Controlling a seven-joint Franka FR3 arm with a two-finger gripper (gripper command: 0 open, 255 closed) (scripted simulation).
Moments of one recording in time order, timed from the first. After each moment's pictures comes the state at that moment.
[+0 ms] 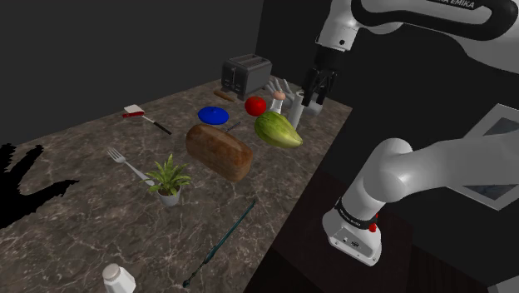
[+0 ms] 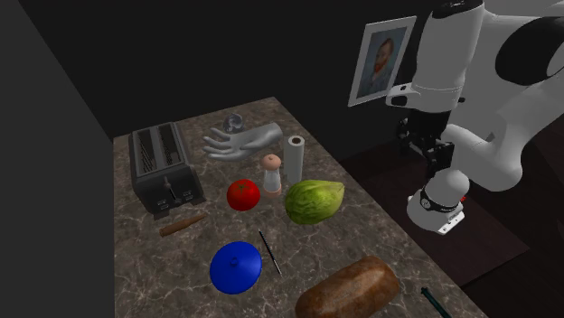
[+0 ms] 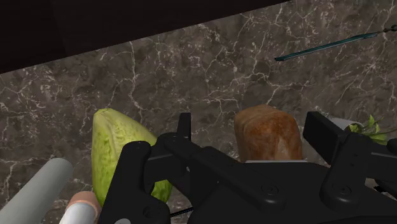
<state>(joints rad) 0.01 -0.83 -0.07 -2.43 0.12 1.52 0.09</state>
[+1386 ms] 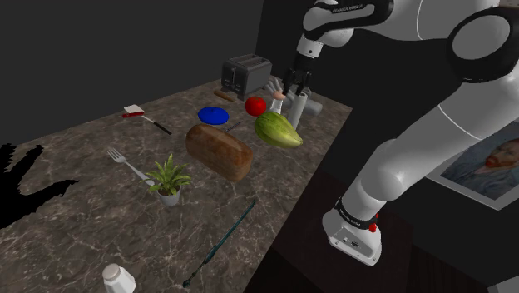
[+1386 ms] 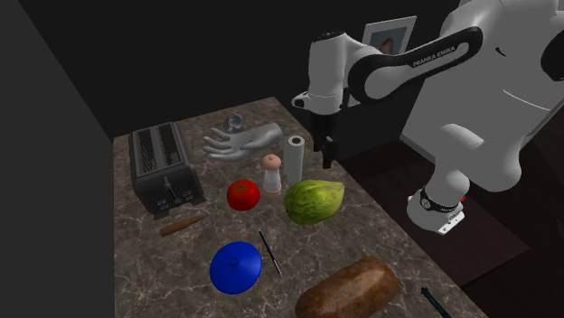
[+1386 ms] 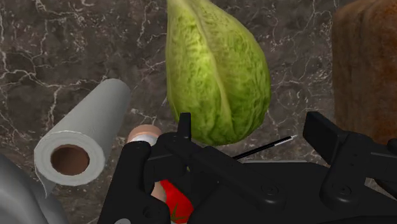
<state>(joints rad) -0.05 -0.26 -0.35 -2.19 0.07 1.89 -0.22</state>
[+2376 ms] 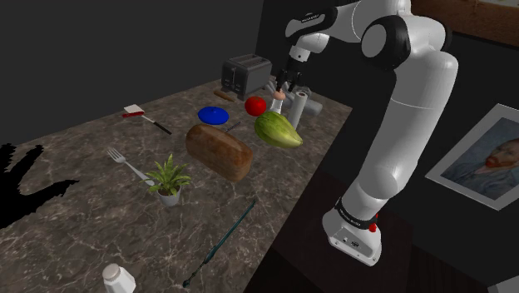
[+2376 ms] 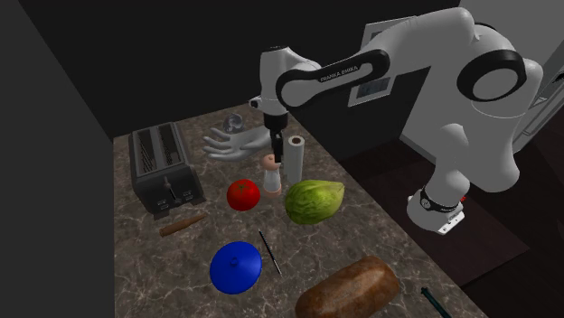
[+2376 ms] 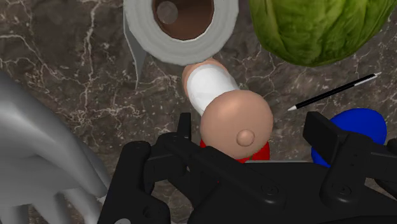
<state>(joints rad) -0.13 0.23 -0.45 -1.80 0.28 1.96 -0.46</state>
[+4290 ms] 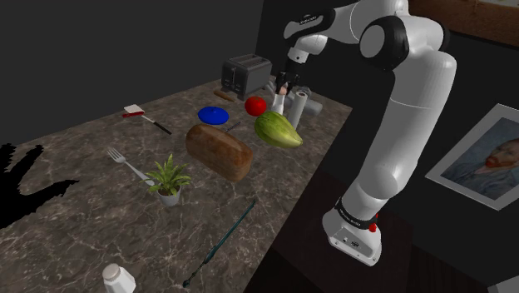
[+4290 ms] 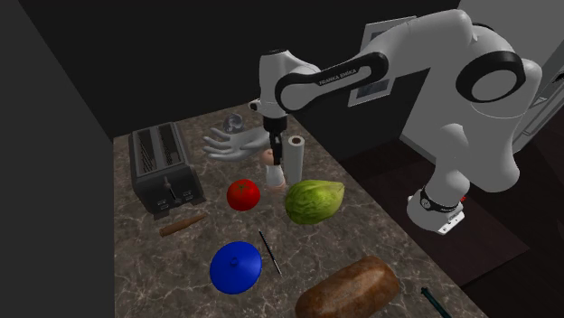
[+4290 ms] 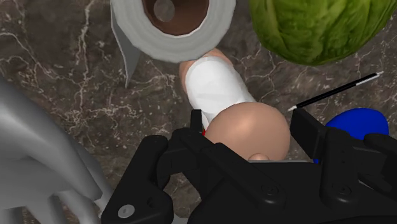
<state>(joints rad) -0.13 0.24 -0.45 -1.81 0.29 1.98 -0.46</state>
